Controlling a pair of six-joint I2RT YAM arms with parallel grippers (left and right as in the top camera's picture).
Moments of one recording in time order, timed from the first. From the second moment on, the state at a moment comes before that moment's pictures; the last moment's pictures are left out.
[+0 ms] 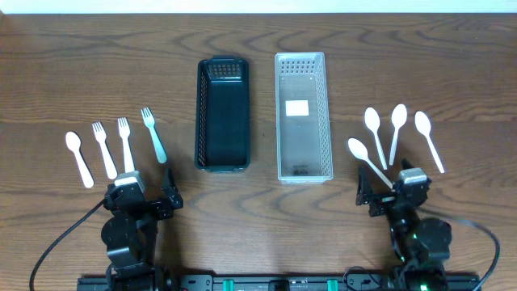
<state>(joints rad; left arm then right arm) 0.18 0.11 0.10 -0.32 0.10 -0.15 0.06 0.13 0.01 -0.06 -0.14 0.08</state>
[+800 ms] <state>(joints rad) 0.18 0.11 0.10 -0.32 0.10 -0.16 0.05 0.83 0.65 -0.55 -0.20 0.06</state>
